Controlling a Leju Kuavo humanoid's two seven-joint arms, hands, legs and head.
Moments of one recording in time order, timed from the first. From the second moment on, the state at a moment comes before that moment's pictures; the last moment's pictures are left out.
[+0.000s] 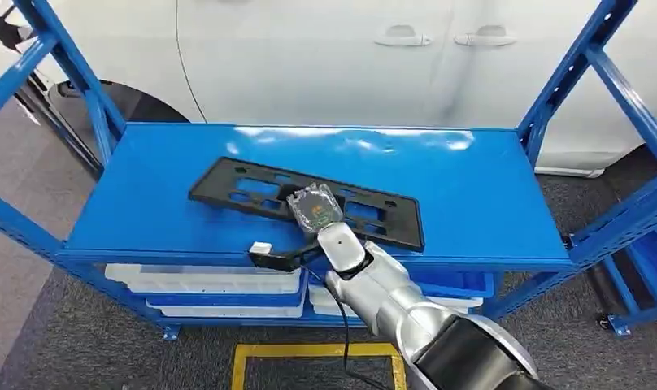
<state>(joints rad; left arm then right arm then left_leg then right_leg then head) -0.14 -0.09 1.25 -0.21 -0.86 -0.11 -0.32 -0.87 0.29 0.56 -0.31 1.41 -0.39 0.11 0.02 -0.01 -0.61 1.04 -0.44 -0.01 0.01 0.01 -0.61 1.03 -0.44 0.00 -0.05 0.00</state>
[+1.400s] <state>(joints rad) -0.12 -0.07 1.26 -0.21 -0.81 -0.14 -0.38 -0.28 0.04 0.41 -1.82 -0.37 0.56 -0.54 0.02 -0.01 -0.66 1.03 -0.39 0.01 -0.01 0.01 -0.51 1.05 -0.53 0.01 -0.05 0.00</state>
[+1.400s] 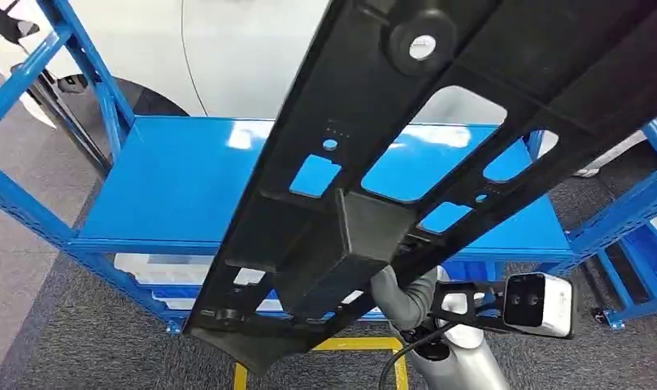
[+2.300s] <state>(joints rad) -0.11 -0.05 1.27 -0.21 -0.82 -0.12 -0.33 -0.23 0.00 0.35 -1.84 -0.32 0.53 -0.68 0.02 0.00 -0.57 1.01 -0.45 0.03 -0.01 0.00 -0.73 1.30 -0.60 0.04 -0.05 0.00</state>
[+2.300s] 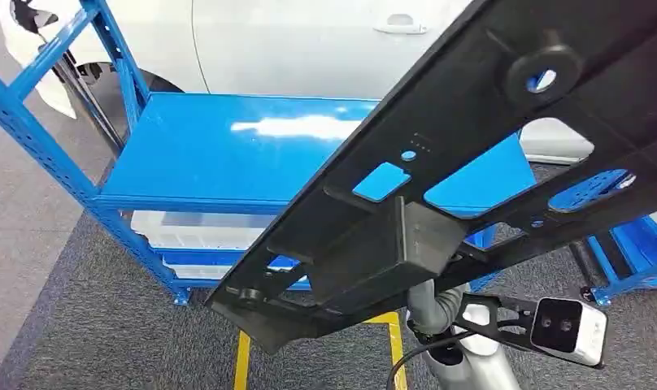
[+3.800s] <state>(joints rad) -0.11 -0.03 1.27 -0.21 -0.81 -0.10 -0.35 -0.21 0.01 0.32 -1.85 -0.35 0.63 -0.67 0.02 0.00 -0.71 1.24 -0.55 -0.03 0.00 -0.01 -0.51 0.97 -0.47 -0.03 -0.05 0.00</state>
